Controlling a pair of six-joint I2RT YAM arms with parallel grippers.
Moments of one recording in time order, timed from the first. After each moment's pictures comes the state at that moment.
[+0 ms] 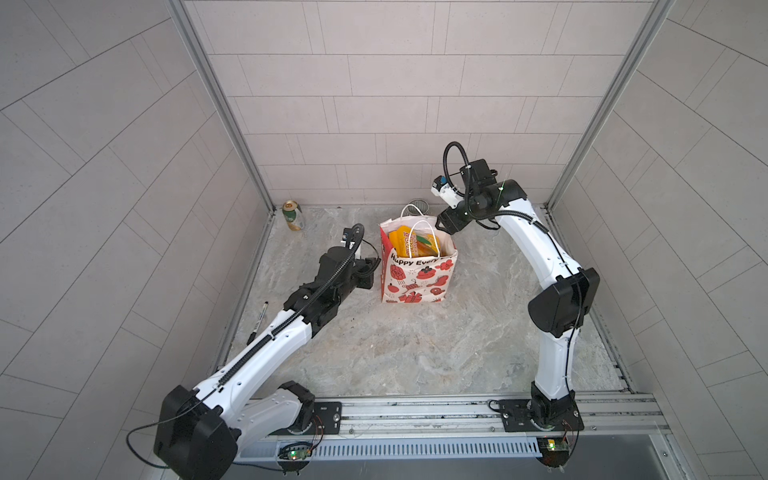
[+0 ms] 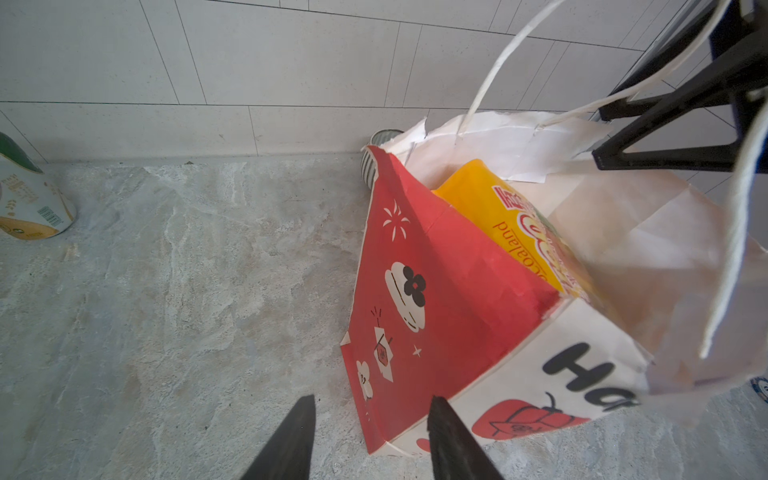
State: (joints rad) left arm -0.51 1.09 0.85 -0.23 -0.13 -0.26; right arm 0.32 2.03 2.22 -1.12 -0.20 -0.37
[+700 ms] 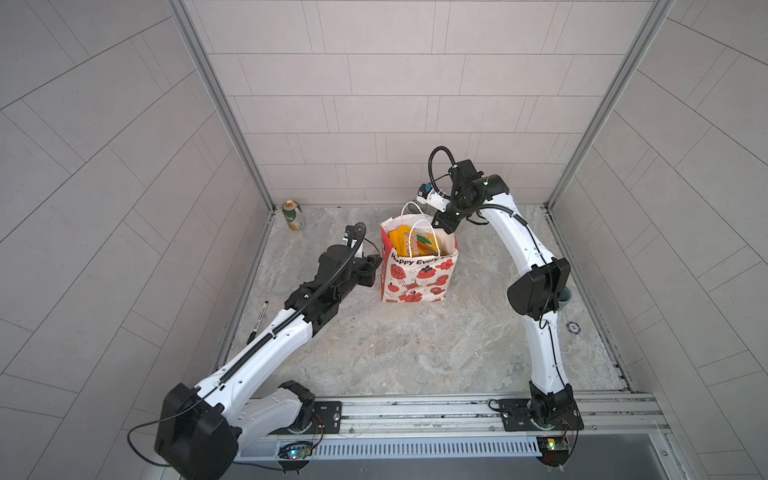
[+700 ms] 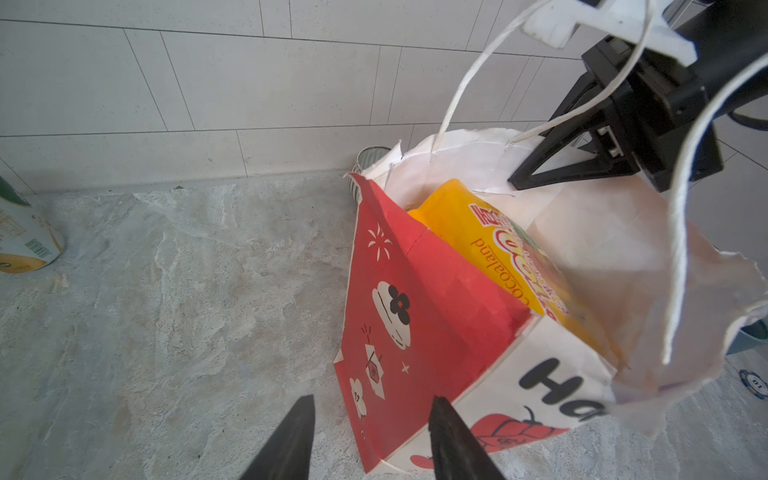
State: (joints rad) left arm -0.51 1.11 0.85 -0.17 -0.10 -0.22; right arm 0.32 2.24 2.48 -1.29 -0.35 -0.59
